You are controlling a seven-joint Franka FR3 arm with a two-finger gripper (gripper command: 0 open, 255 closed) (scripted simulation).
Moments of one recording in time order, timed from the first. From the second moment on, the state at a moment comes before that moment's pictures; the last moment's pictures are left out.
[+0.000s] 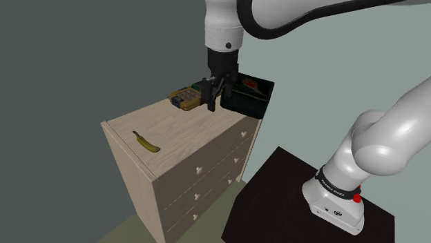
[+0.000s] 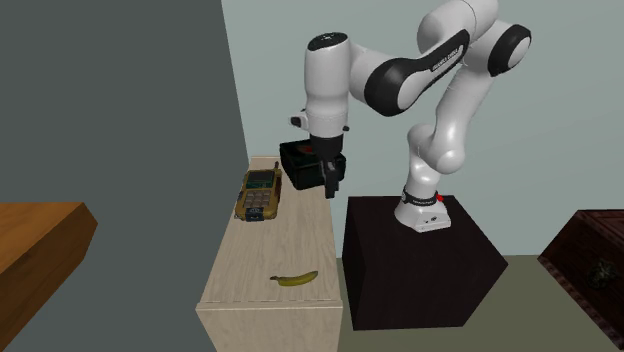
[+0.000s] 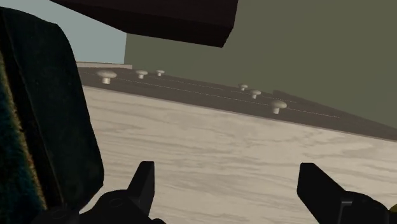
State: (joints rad) arm 0.08 -0.27 0.44 -2.11 0.05 1.80 0.36
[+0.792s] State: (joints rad) arm 0.20 0.22 0.58 -1.69 -0.16 1.80 0.68
